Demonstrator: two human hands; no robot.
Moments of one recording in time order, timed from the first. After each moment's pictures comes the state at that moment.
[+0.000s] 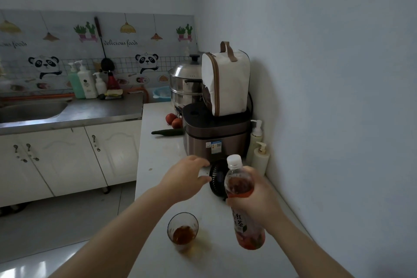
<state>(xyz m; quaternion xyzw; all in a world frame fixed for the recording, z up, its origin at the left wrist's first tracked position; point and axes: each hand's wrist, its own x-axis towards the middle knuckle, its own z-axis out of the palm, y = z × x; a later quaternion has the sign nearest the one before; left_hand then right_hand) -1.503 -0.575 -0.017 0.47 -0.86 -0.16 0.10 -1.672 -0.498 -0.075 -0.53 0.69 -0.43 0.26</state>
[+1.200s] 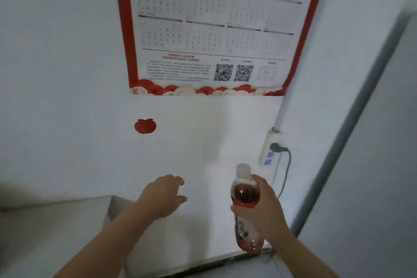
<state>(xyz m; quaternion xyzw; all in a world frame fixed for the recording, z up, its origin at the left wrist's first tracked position) -1.593 -0.312 -0.040 -0.20 -0.97 -0.11 -0.09 -1.506 -0.092 -0.075 0.13 0.86 -0.47 -0.14</state>
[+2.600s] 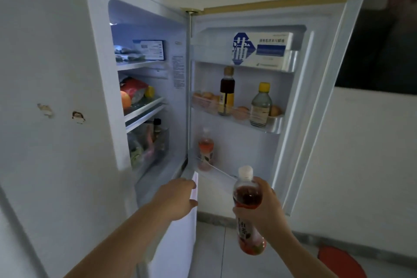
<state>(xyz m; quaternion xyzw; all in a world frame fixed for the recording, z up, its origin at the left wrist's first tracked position) -1.218 0.383 -0.035 -0.71 -0.69 -0.06 -0.11 -1.007 0.394 -0.064 0.59 0.64 -0.32 -0.38</state>
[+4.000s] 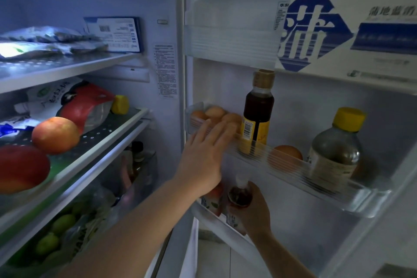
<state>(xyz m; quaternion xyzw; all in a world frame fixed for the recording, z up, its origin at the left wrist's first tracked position) -1.242 0.650 0.022 -0.79 -0.55 -0.27 0.07 -1.094 0.678 -0.123 0.66 0.57 -0.30 -0.39</state>
